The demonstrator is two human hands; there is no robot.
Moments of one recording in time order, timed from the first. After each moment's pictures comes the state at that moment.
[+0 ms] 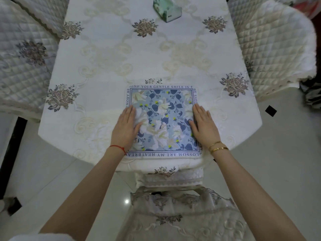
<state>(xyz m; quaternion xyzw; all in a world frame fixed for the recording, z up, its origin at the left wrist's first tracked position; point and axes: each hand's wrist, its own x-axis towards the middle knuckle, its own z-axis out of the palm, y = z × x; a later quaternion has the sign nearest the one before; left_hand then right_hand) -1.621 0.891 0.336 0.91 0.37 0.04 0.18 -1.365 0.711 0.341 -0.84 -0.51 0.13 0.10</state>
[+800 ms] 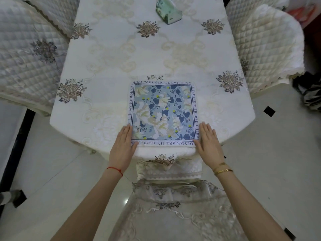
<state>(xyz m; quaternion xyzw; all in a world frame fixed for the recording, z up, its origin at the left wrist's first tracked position) -1.694 0.809 0.346 0.90 0.40 0.02 0.18 -1.419 0.617 0.351 -0.86 -0.49 0.14 0.09</state>
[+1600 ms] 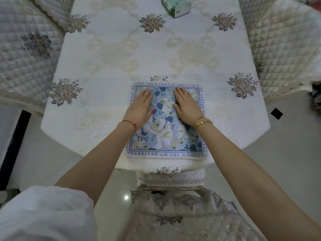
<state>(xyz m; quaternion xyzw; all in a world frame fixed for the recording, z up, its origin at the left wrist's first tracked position) -1.563 0.930 0.346 0.94 0.30 -0.01 0.18 -1.369 0.814 0.342 -0.78 -0.59 0.17 0.09</state>
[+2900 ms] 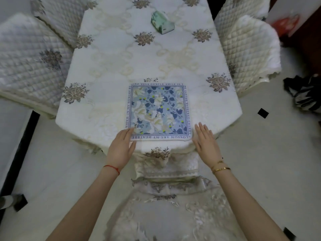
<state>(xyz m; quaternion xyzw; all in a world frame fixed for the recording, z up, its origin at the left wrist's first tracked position) -1.705 0.778 0.397 0.90 0.37 0.05 0.21 -1.431 0.581 0.383 -0.85 -0.49 0.15 0.11</state>
